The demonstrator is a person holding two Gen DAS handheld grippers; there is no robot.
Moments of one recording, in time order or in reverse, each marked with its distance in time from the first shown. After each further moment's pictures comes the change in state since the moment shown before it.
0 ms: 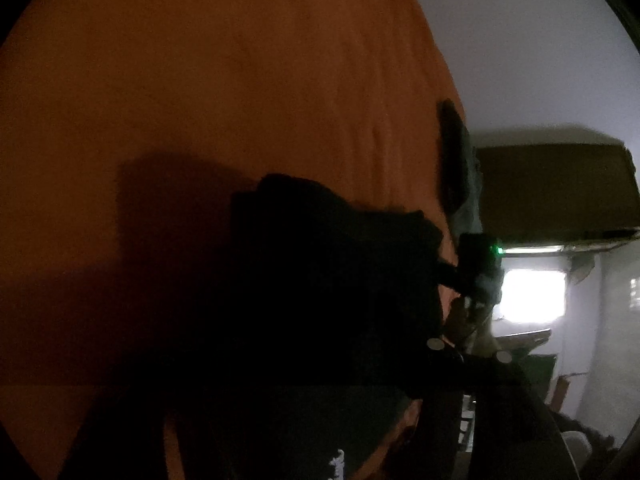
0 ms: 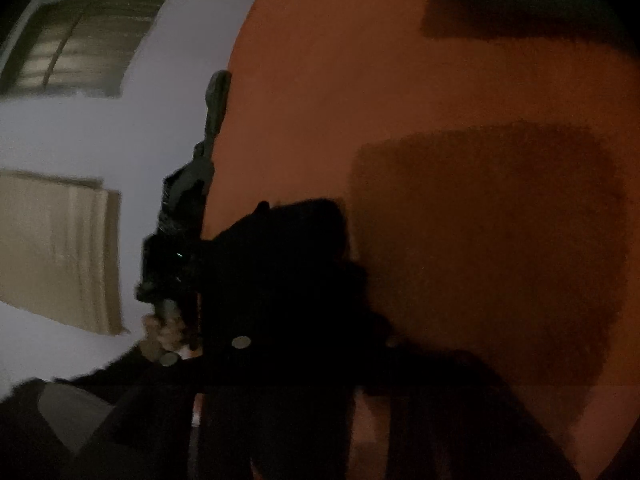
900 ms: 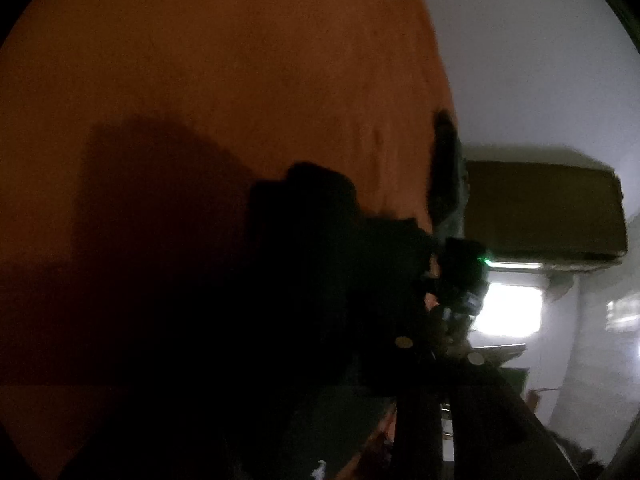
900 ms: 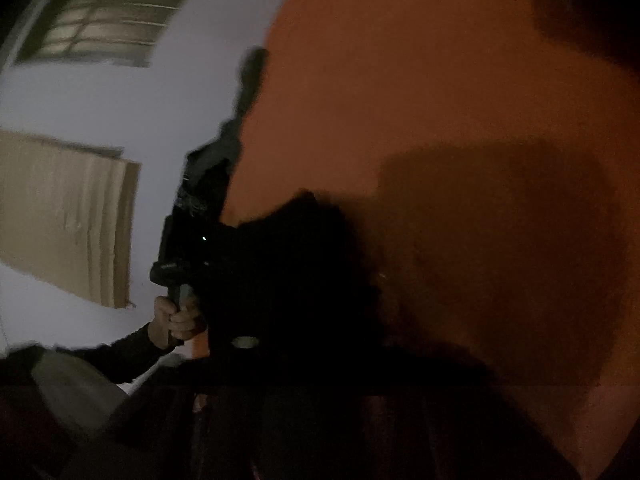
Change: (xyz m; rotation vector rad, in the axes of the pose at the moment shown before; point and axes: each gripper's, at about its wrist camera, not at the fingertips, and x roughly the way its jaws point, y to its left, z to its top) left arm 0.011 0.010 0.006 -0.100 0.018 -0.072; right arm 0.040 0.016 0.002 -0.090 0.072 0.045
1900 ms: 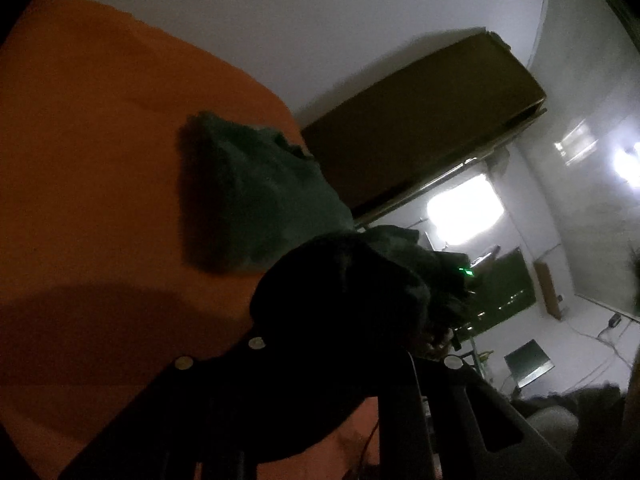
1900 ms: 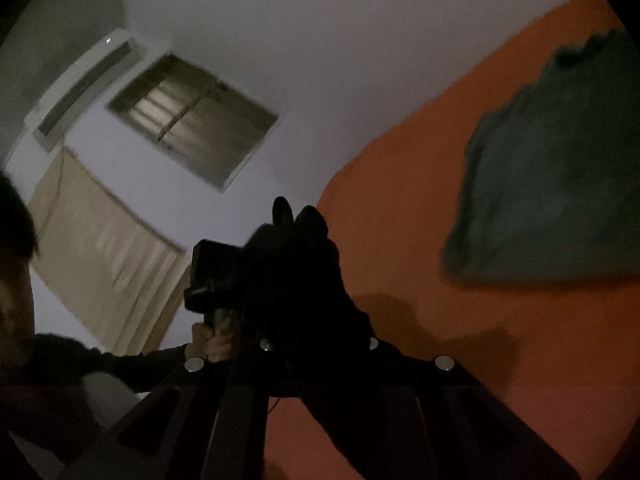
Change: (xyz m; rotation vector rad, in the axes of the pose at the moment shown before) left arm 0.092 -0.294 0.042 0.608 0.029 -0.207; right arm -0.265 0.088 -0.096 -0.221 -0.631 -0.011
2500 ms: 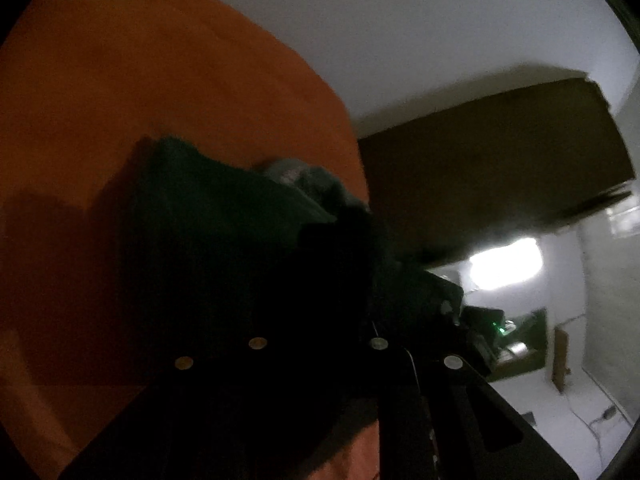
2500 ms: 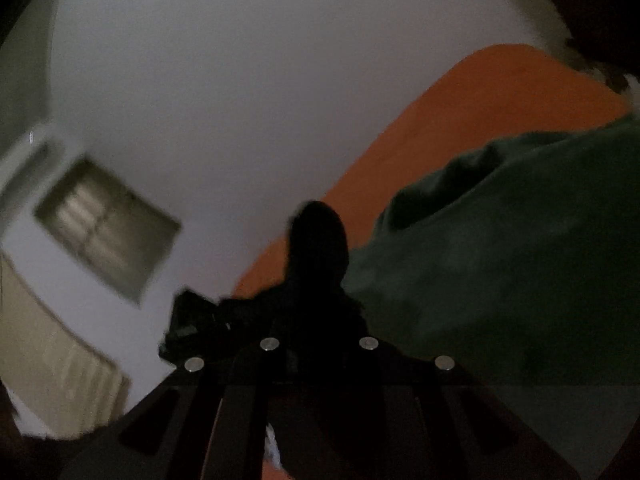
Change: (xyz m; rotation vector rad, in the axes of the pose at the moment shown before) left arm 0.224 0.079 0.177 -0.225 0.032 0.121; right arm -0.089 -0.214 0.177 0.171 -0.269 -0.229
